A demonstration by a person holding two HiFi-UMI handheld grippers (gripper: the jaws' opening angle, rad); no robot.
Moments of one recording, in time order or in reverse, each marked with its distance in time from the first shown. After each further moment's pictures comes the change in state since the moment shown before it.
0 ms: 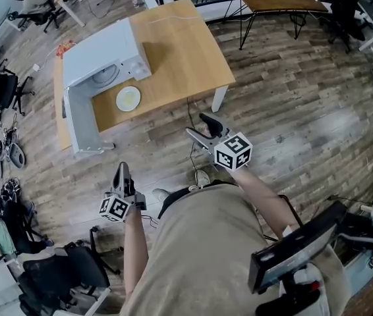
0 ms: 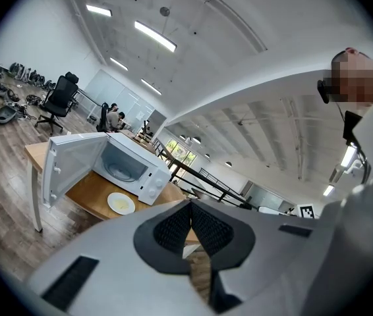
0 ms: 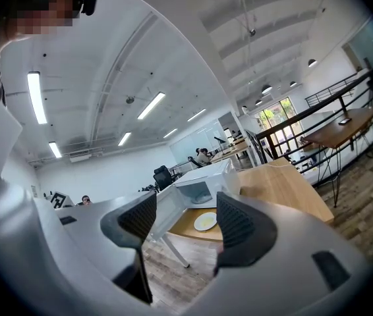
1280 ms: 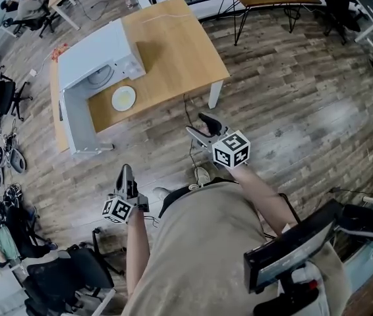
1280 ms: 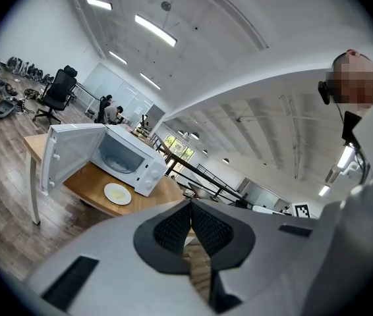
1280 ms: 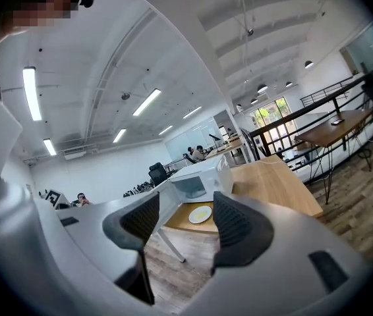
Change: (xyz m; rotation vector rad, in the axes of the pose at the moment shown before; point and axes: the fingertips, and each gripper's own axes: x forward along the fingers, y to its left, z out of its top) left arm -0.005 -0.016 -0.025 -0.014 0.045 -0.019; right arm -0.020 -0.011 -0.016 0.006 0.031 -0.048
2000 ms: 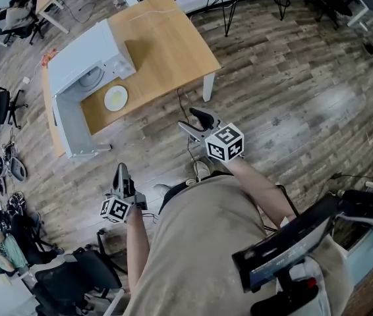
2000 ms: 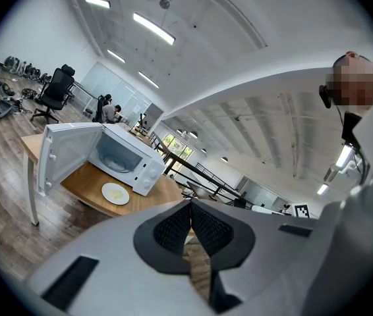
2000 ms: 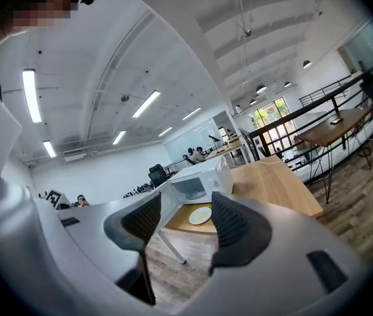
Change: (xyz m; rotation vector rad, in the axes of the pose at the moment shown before) left arm 0.005 -0.004 0.001 0.004 0.006 -0.020; right arm -0.002 0.000 0.001 0.008 -0.011 0.000
